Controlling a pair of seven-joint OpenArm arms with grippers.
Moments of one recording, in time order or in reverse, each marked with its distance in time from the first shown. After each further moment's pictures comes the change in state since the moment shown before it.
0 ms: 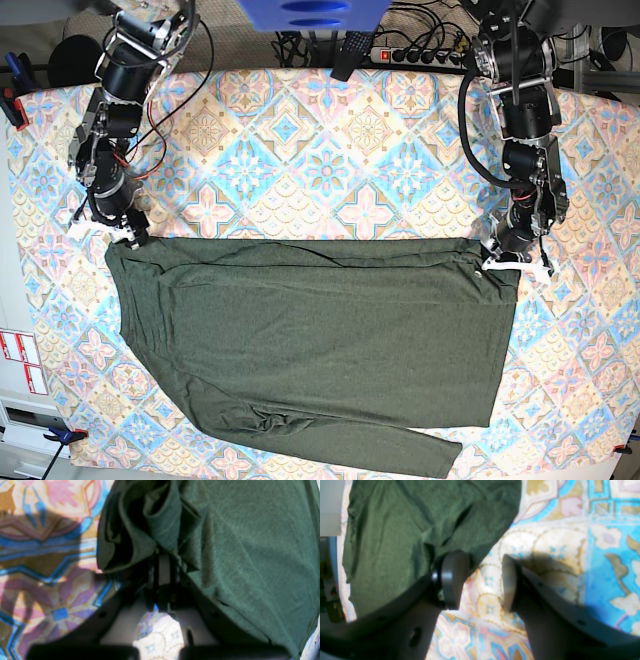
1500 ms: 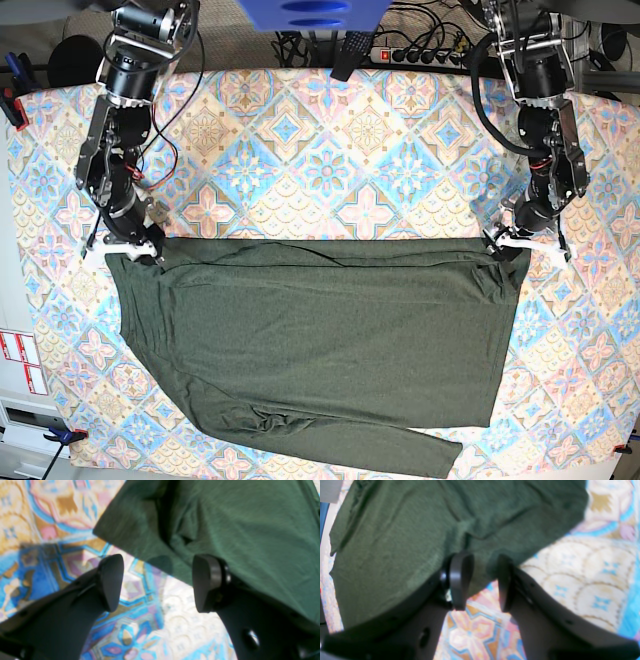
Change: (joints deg) left arm 10.3 -2.7 -0.3 16.5 0.2 0.2 5.7; right arm -0.9 -0.1 -11.1 11.9 -3.2 -2.7 -1.8
